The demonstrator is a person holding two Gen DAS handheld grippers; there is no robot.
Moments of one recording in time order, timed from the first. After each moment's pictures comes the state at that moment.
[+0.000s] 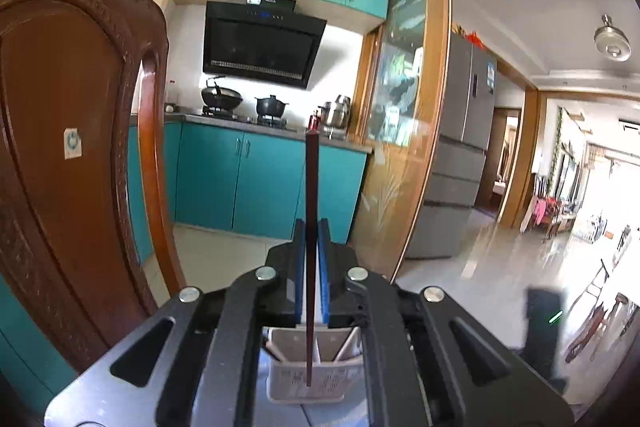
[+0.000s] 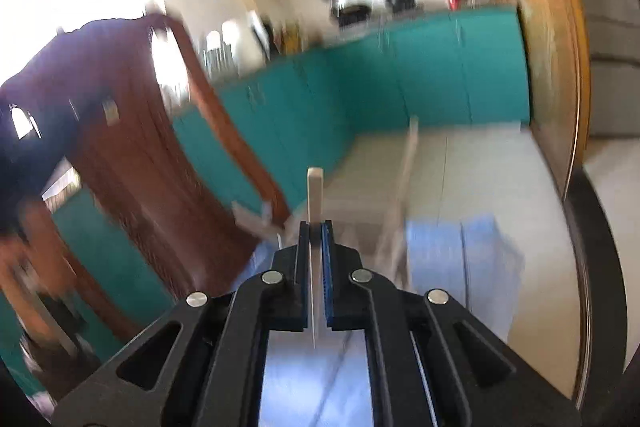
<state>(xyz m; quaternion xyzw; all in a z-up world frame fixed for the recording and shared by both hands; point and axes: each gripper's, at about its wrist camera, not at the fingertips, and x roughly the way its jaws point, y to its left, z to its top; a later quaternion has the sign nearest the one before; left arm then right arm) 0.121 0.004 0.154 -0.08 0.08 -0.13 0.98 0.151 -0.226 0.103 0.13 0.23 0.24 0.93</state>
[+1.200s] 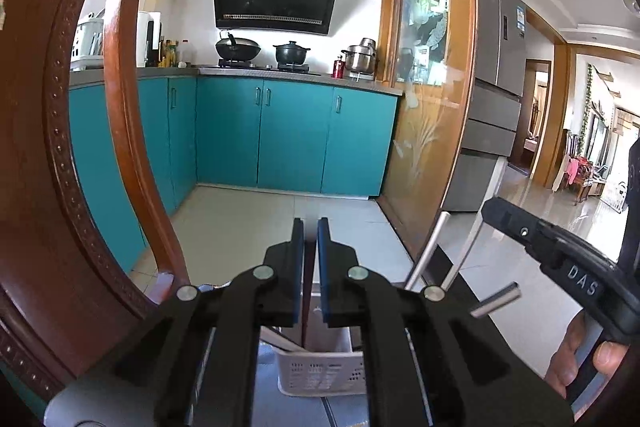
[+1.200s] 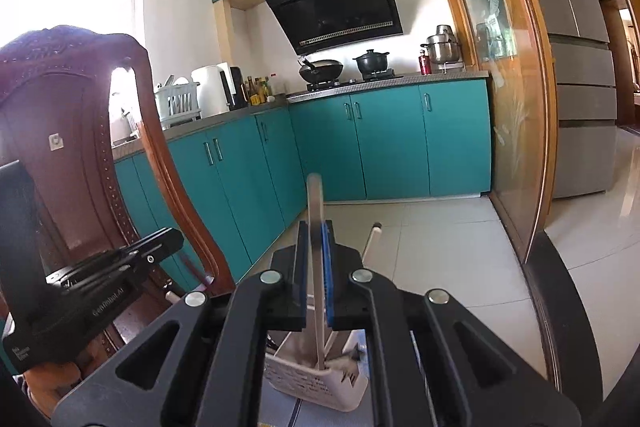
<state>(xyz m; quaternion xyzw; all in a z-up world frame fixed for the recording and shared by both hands) 0.216 -0.049 0.071 -0.04 0.17 -0.08 0.98 0.172 -0.220 0.093 0.08 0.15 0.16 0.97</state>
